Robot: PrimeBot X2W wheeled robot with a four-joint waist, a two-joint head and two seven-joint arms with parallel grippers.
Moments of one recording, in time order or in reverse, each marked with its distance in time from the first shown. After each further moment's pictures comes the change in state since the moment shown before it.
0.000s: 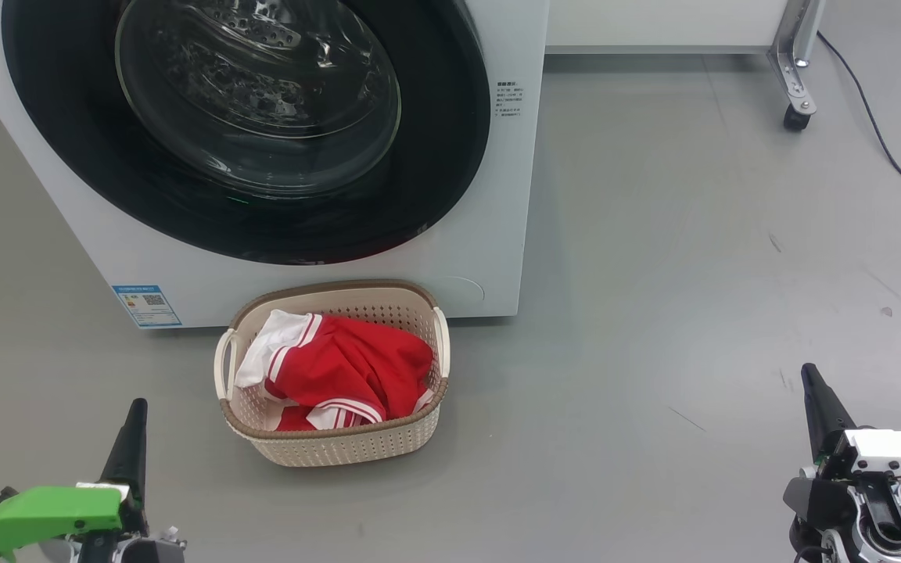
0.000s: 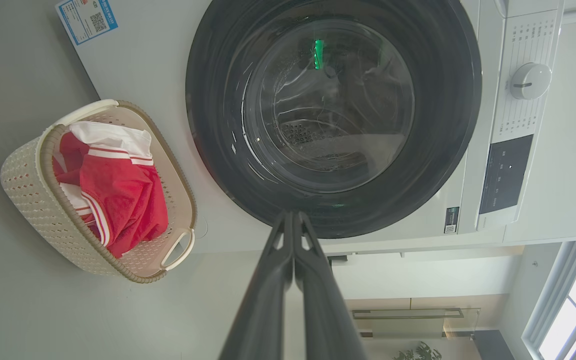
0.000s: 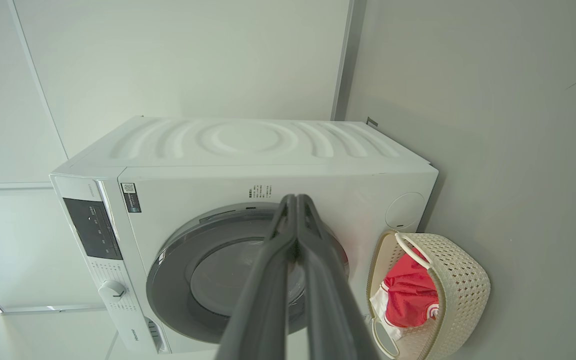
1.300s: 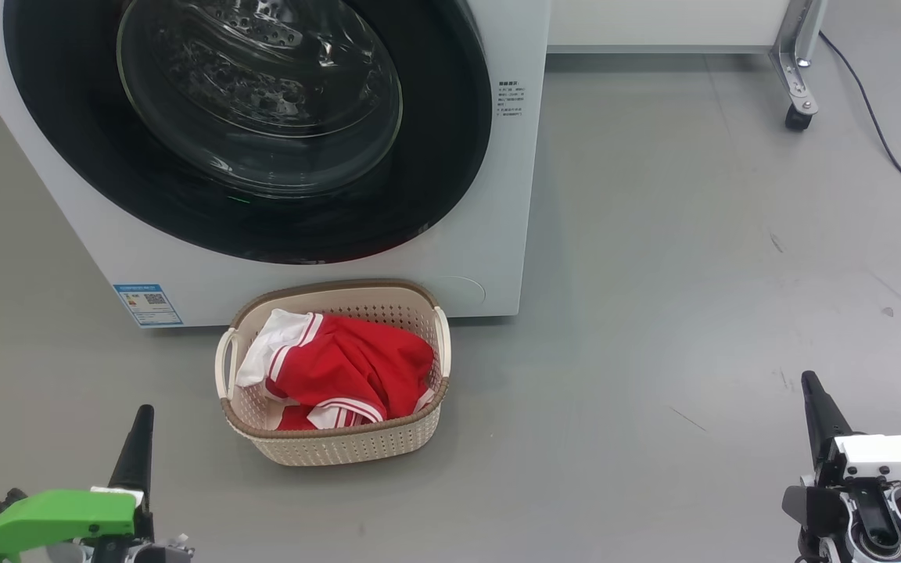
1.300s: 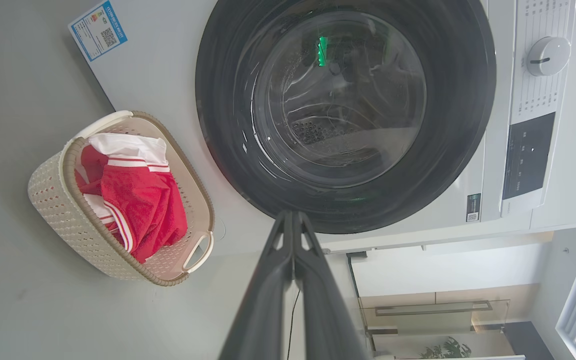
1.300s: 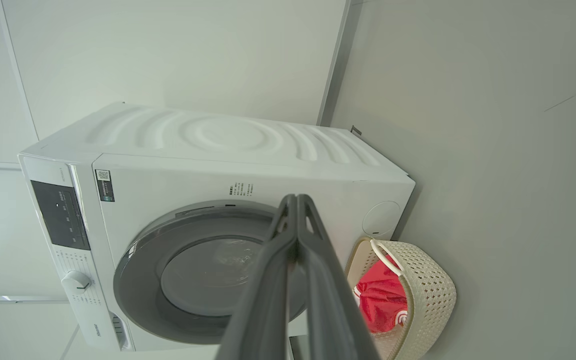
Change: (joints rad) left arm 0.009 0.002 -0.025 0.005 0.081 0.000 -0.027; right arm 0.018 0.000 0.014 -0.008 -0.103 -0.008 -0.028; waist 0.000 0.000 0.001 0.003
